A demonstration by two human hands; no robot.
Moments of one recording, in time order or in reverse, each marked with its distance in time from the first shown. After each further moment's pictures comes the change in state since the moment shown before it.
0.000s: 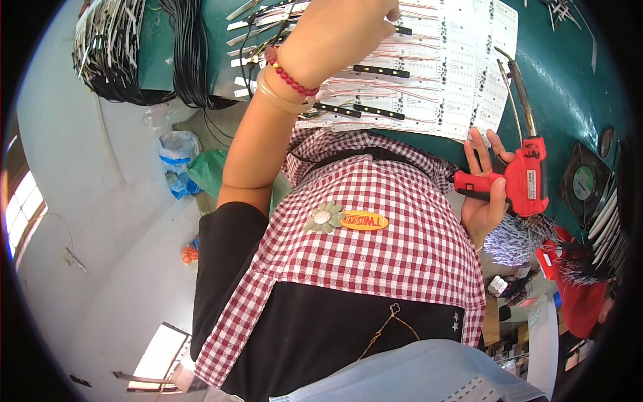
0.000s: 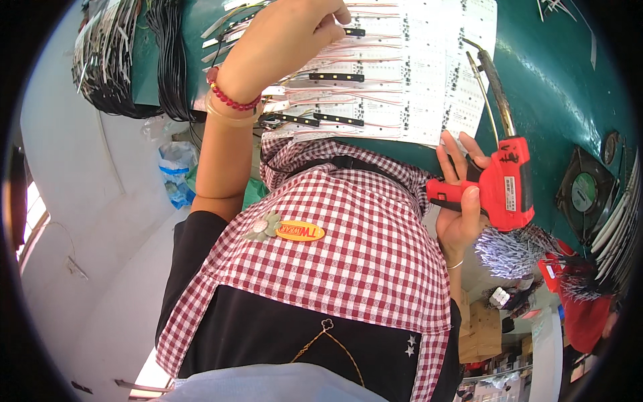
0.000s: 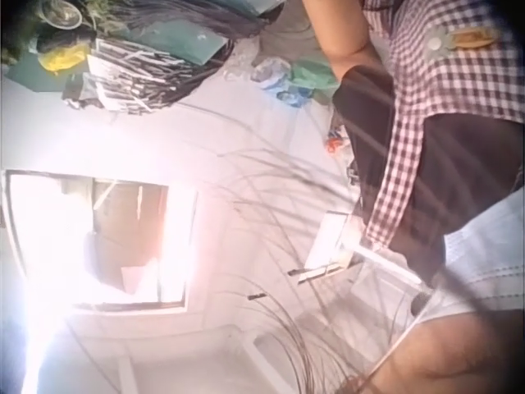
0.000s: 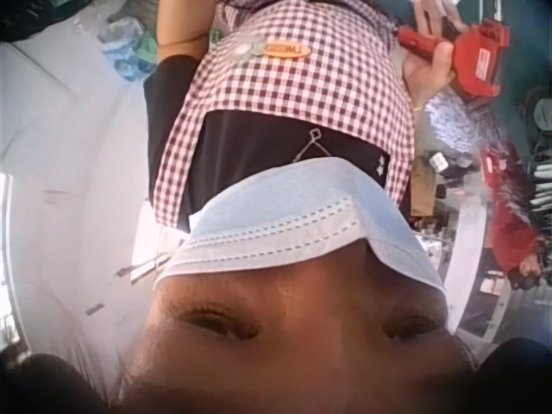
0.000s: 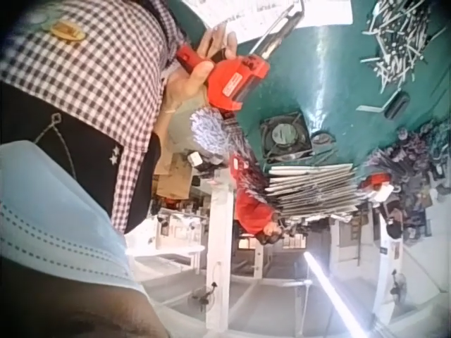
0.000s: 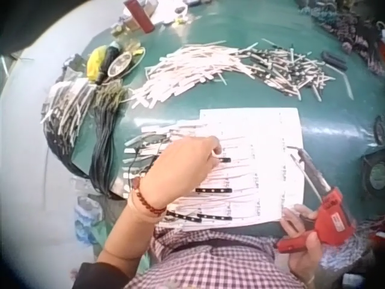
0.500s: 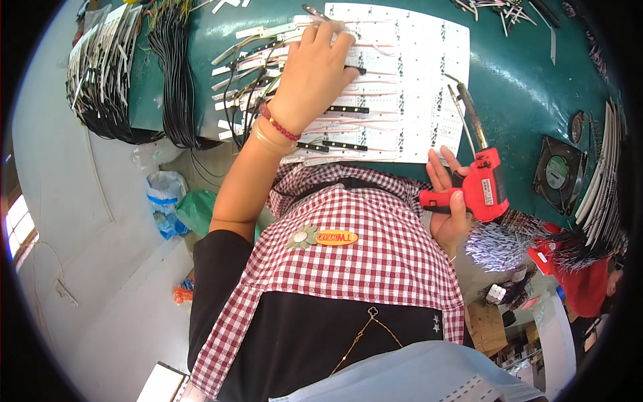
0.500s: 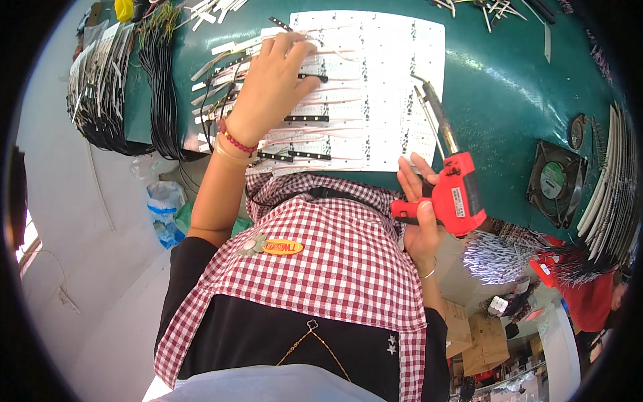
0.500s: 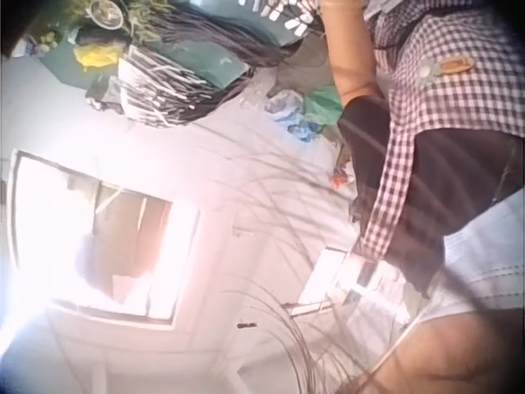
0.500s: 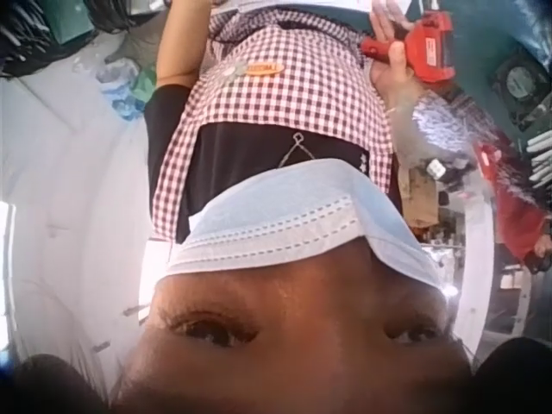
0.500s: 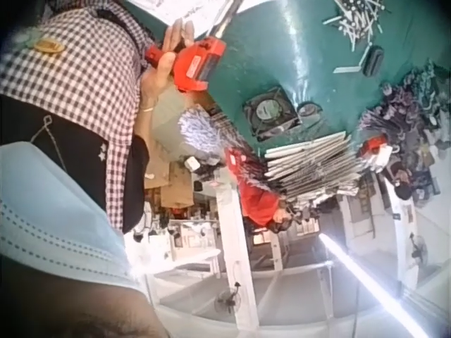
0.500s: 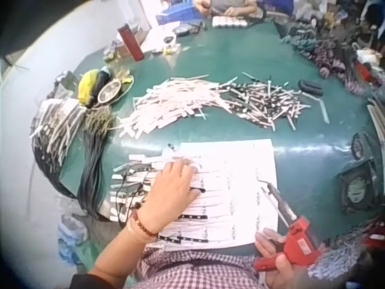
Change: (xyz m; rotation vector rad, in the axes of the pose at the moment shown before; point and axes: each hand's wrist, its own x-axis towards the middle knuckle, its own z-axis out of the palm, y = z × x) left_hand -0.002 -0.008 0.036 0.197 0.308 0.088; right_hand -0.008 -0.006 0.006 0.064 -0.014 -0.020
